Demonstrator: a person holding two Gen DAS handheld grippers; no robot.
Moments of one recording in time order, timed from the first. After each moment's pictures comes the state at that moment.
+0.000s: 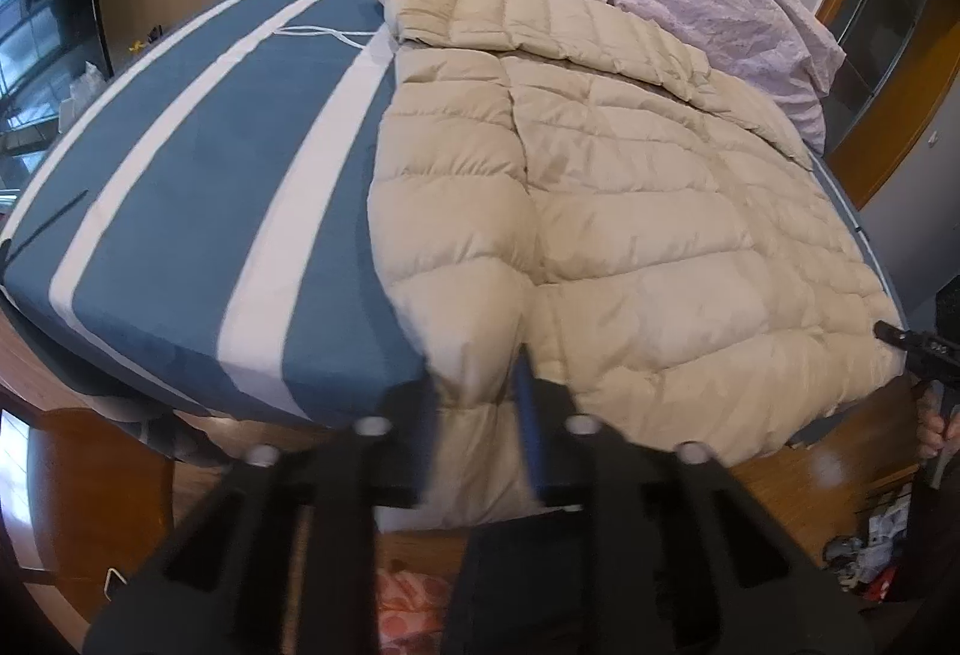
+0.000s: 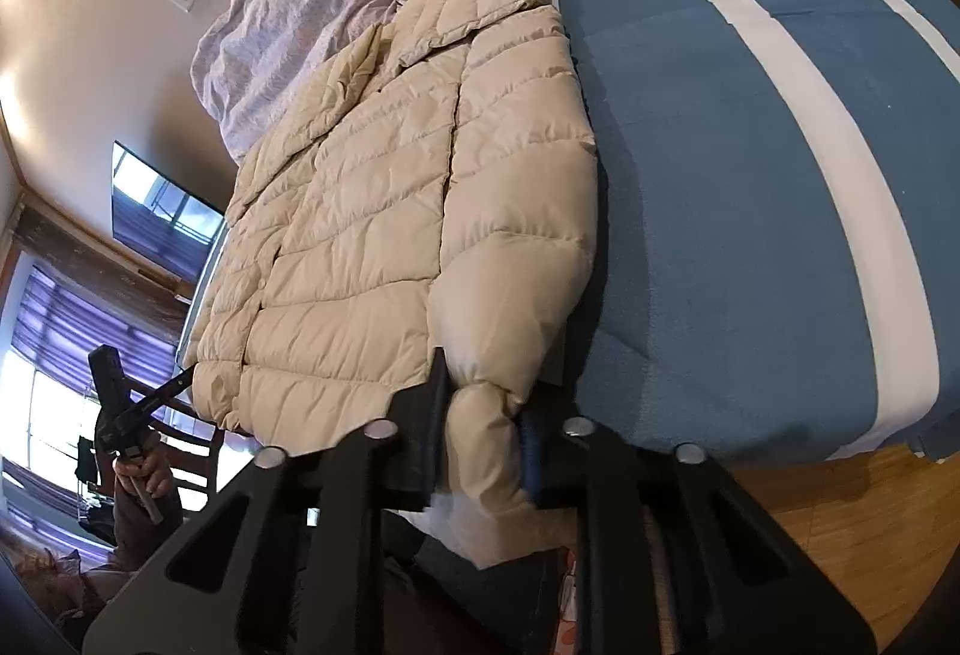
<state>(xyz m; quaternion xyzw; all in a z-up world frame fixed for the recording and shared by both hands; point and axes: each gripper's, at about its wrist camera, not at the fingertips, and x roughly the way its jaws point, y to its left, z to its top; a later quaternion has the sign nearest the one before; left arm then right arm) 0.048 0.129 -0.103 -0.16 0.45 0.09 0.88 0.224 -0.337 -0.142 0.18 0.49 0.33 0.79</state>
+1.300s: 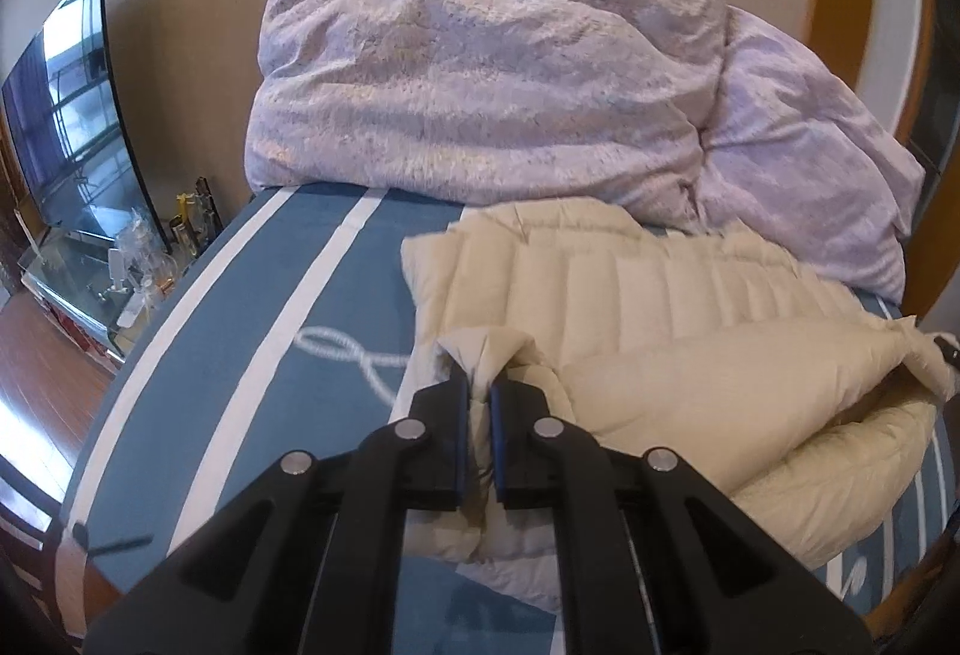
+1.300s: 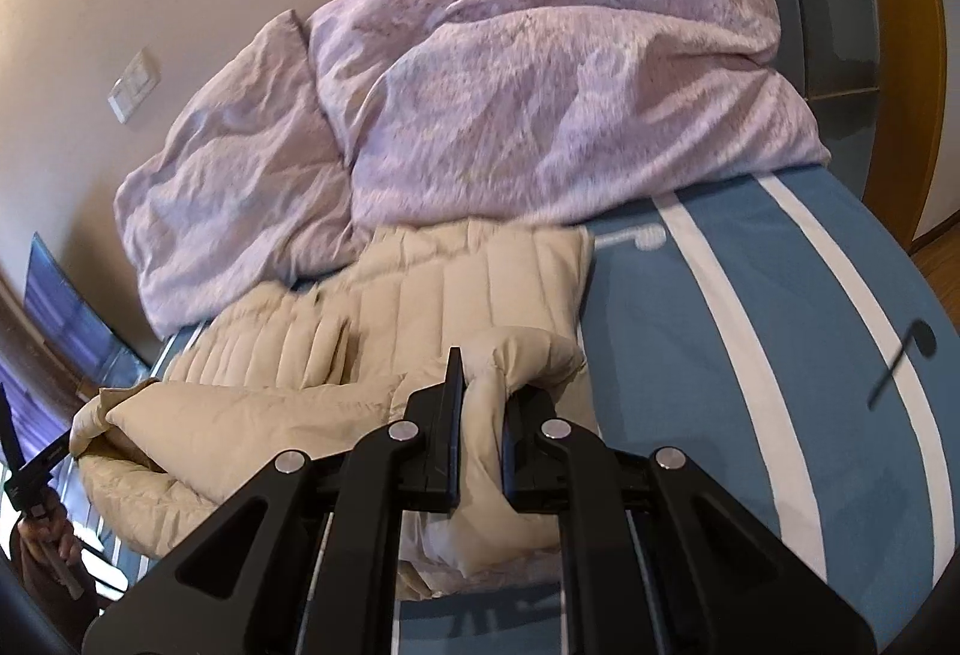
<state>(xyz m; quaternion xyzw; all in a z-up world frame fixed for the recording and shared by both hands) 0.233 0.192 0.016 -0.11 0.35 0.20 0.91 0.398 -0.259 -0.020 0.14 0.34 0.21 0.91</state>
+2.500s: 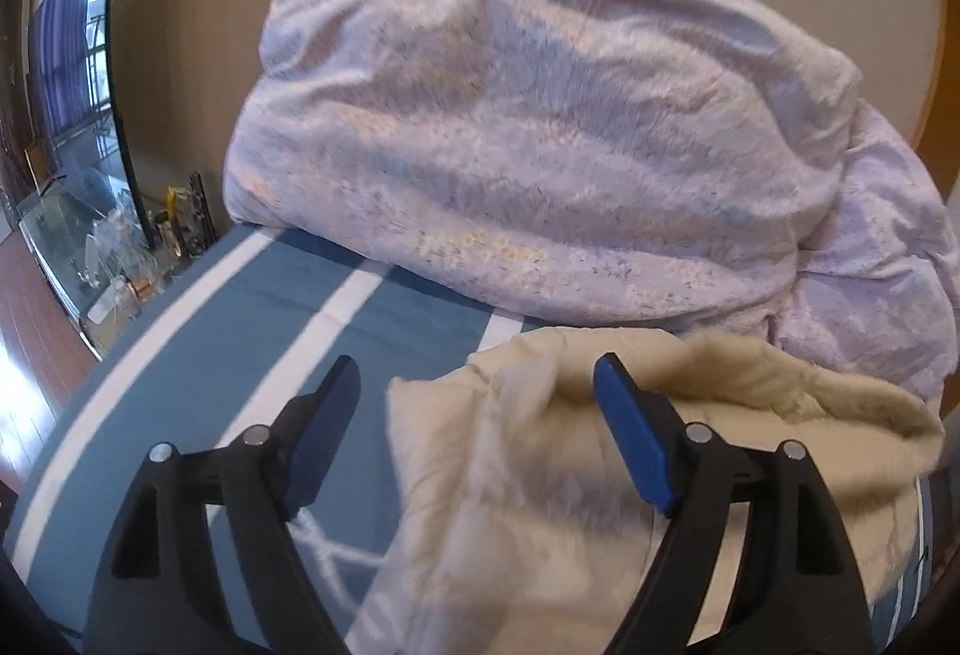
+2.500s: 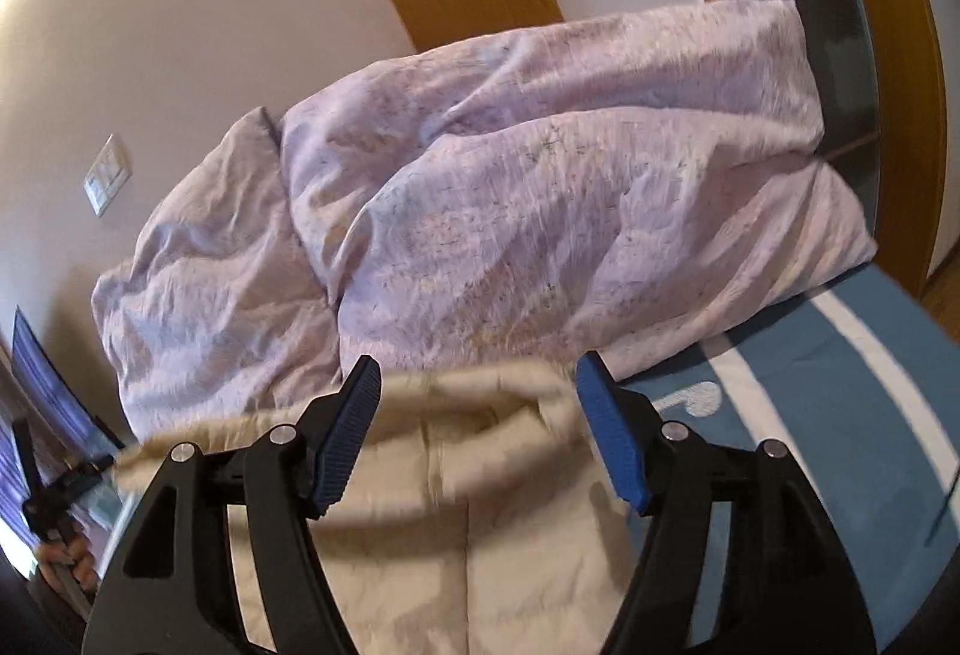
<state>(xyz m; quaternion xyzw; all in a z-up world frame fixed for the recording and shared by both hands) 0.341 0.276 0.008 -0.17 0.32 0.24 0.90 0.476 -0.234 0.012 0.17 0.25 0.19 0.93</state>
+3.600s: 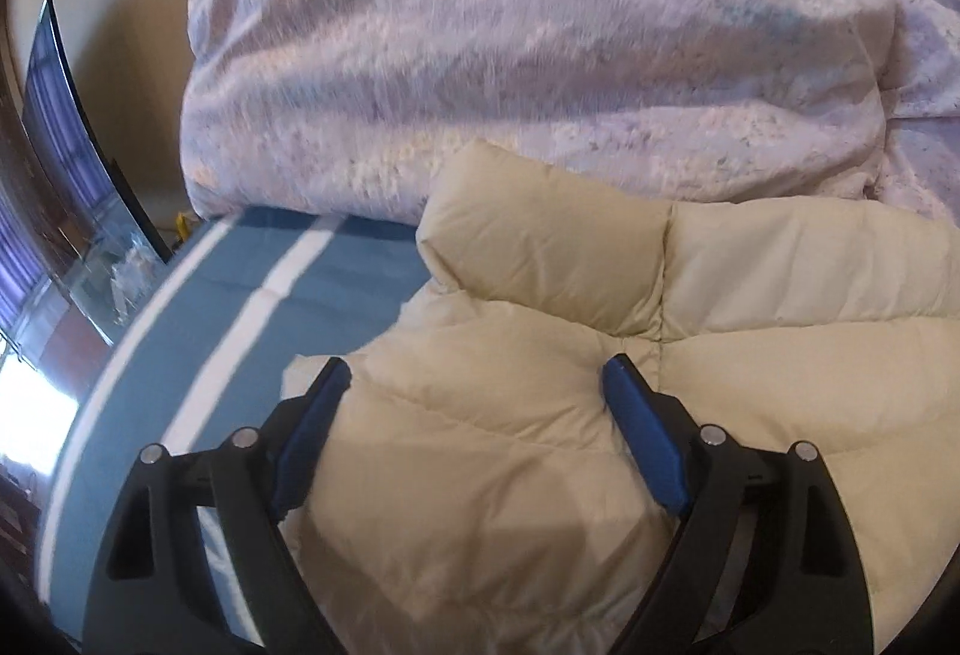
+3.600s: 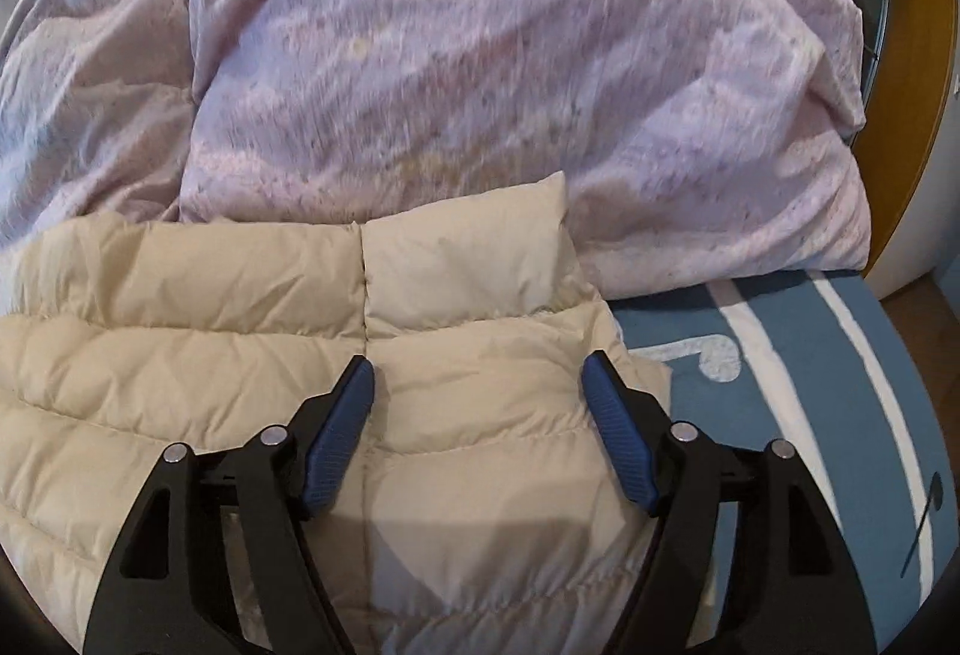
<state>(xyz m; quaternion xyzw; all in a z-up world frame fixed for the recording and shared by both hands) 0.431 0.241 -0.078 -0.06 0.40 0.29 0.87 0.547 -0.141 -0.083 -0.01 0.36 0.08 0.93</state>
